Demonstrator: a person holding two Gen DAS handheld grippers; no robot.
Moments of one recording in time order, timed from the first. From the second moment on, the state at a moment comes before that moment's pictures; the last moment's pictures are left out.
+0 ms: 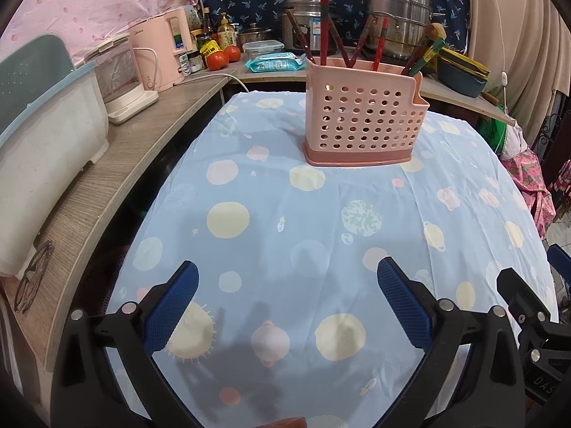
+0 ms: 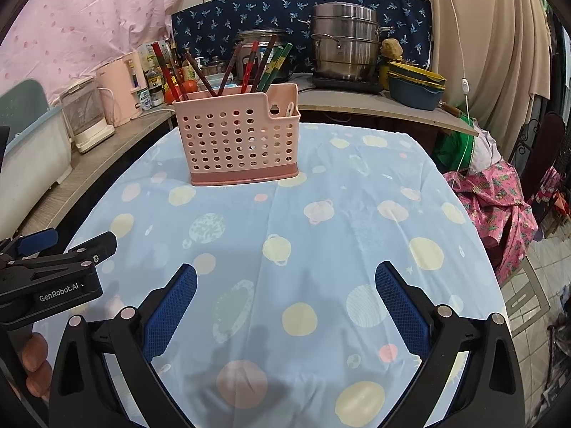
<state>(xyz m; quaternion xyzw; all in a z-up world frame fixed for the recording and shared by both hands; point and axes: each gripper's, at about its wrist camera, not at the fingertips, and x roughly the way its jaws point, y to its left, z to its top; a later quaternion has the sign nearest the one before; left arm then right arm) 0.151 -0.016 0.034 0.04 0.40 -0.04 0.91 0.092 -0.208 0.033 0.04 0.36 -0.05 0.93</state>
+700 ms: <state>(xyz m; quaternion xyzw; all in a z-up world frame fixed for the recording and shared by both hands) 0.153 -0.019 0.029 0.05 0.41 -0.03 0.91 0.094 -0.210 0.028 0.04 0.36 -0.05 0.93</state>
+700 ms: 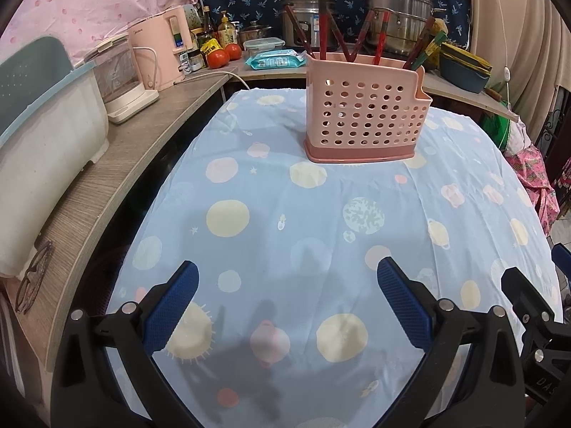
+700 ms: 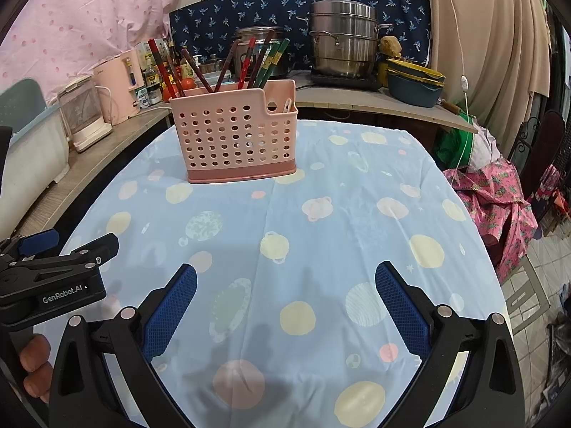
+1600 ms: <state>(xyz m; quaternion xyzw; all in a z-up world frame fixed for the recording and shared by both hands) 0.155 -0.022 0.033 0.06 0.40 -0.03 0.91 0.097 -0.211 0.030 0.05 0.36 -0.06 0.93</state>
